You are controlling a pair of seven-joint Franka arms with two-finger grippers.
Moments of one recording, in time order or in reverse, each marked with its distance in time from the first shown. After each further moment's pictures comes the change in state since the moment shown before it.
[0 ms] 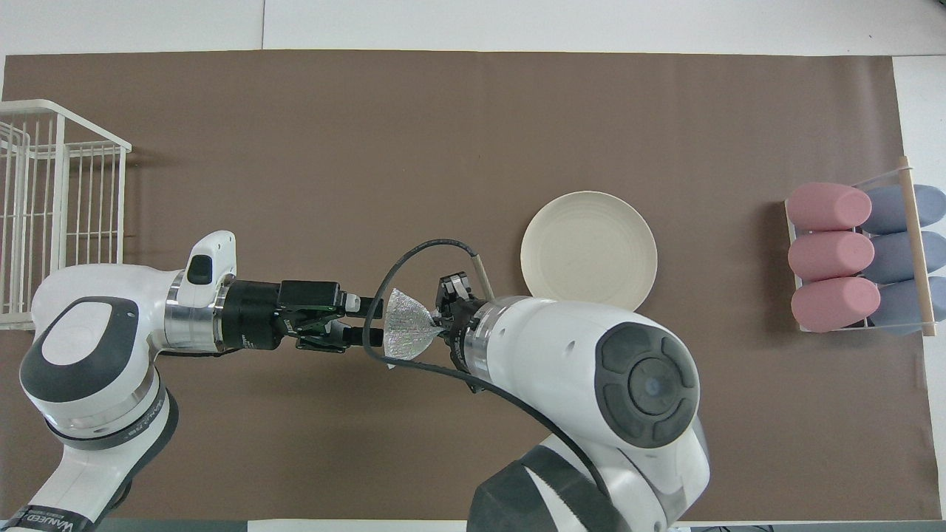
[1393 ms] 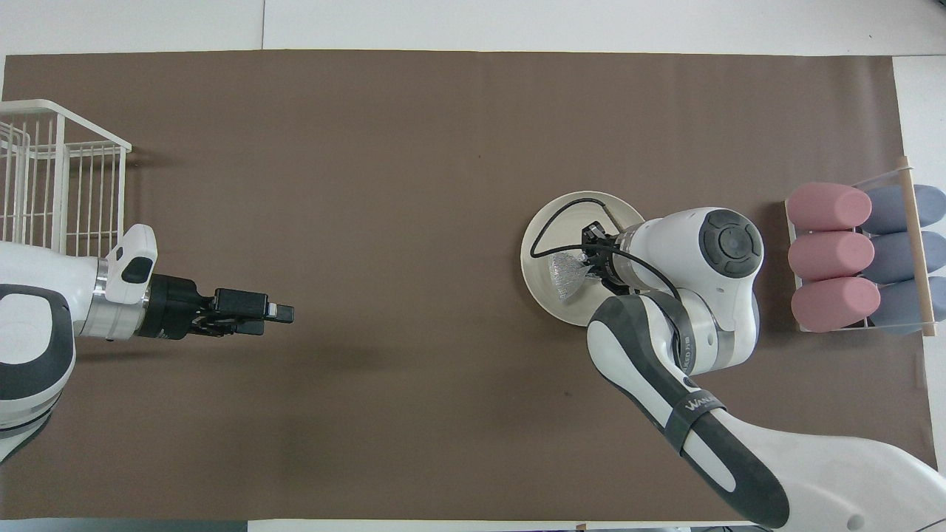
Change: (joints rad) left arm 0.160 0.002 0.016 0.042 0.657 0.163 0.019; right arm -0.349 0.260 -0.007 -0.186 -0.085 0.233 -0.632
